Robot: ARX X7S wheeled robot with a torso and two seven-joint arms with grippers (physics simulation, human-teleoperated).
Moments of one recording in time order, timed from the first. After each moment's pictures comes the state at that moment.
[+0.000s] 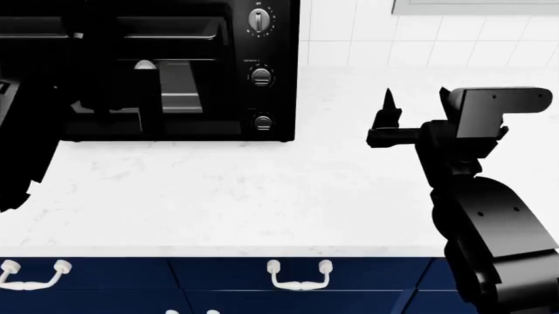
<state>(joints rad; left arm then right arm) -1.39 -0.80 1.01 -0.08 0.52 -0.35 0.57 0.67 0.32 -0.06 -0.19 0.38 0.61 0.11</state>
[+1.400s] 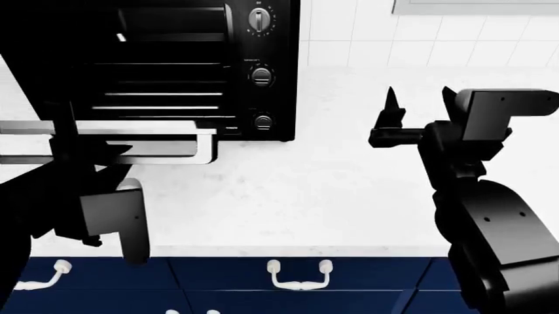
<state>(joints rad) -0.98 -1.16 0.93 0.65 0.33 -0.74 0.58 0.65 0.34 -0.05 -0.22 0.42 0.60 0.13</state>
